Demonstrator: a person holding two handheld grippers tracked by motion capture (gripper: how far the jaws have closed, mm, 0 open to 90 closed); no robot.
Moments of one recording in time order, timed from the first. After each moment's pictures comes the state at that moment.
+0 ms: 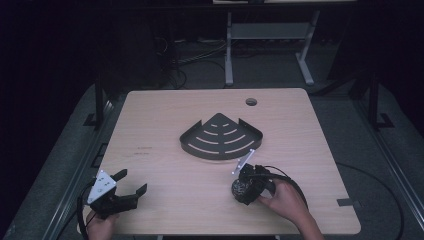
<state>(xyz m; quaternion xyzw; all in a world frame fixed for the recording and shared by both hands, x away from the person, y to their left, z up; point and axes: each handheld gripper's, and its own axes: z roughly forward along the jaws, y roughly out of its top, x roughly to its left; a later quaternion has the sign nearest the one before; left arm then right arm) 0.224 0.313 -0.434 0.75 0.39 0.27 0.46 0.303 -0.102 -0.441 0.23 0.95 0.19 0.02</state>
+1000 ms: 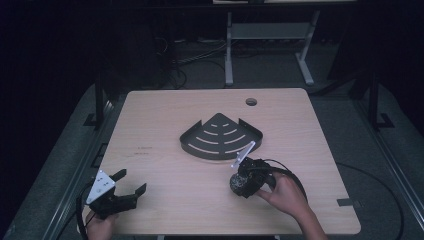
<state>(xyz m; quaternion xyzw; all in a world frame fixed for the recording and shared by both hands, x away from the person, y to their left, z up) 0.223 0.314 -0.434 0.75 0.39 0.27 0.46 0.308 -0.100 -0.413 0.22 0.95 0.21 0.02</state>
